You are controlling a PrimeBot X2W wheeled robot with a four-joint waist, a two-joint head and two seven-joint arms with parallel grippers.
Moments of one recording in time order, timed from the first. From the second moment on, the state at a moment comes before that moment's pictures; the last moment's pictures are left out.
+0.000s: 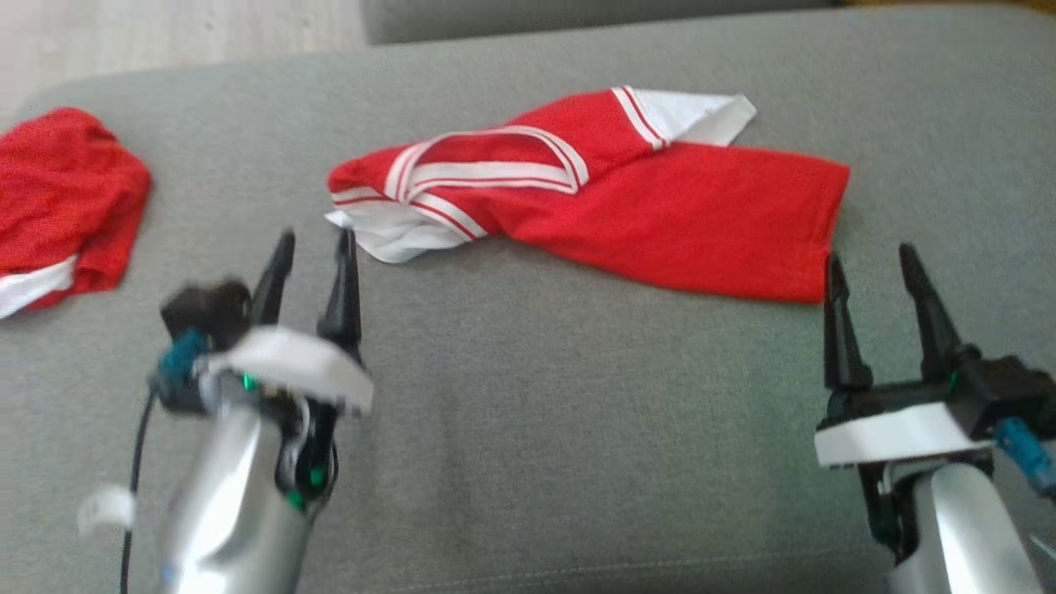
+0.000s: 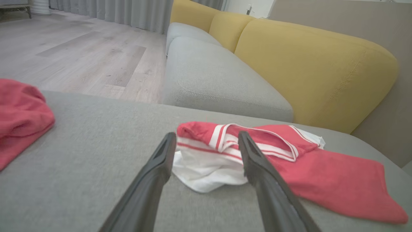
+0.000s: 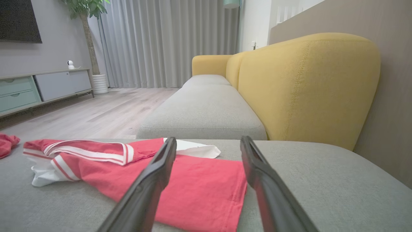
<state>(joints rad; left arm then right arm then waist) -0.41 0.08 -0.24 0.52 -0.42 -0.03 -0.25 -0.13 -0.05 -0.01 0.15 0.04 0.12 -0.25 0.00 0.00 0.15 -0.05</state>
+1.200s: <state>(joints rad) 0.02 0.05 -0.15 0.24 -0.30 0.01 -0.25 -0.01 -0.05 0.05 0.25 0.08 0.12 -0.25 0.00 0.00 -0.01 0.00</state>
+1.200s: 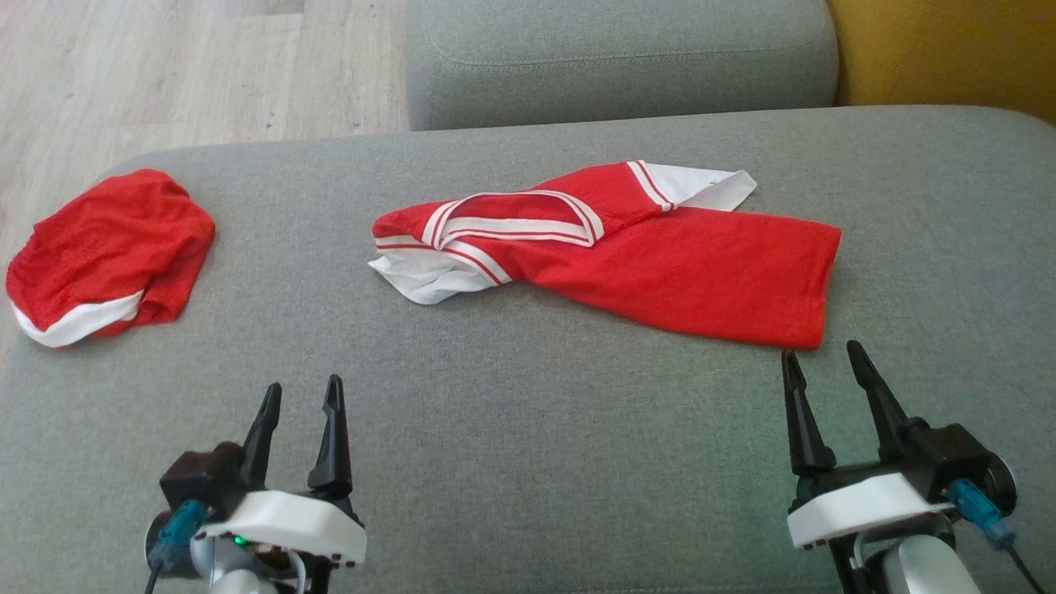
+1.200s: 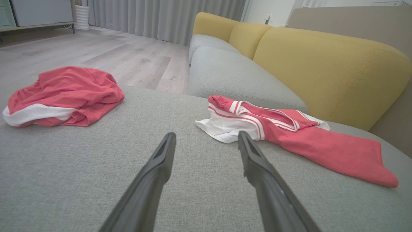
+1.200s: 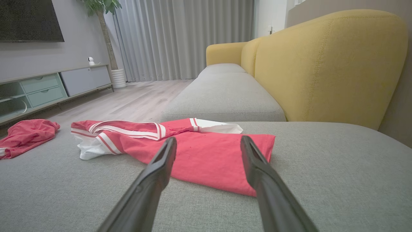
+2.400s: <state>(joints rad) -0.45 0.04 -0.18 0.70 -0.23 -0.01 -0.25 -0.14 -0.05 0.08 0.20 0.06 0.12 -0.25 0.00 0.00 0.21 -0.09</state>
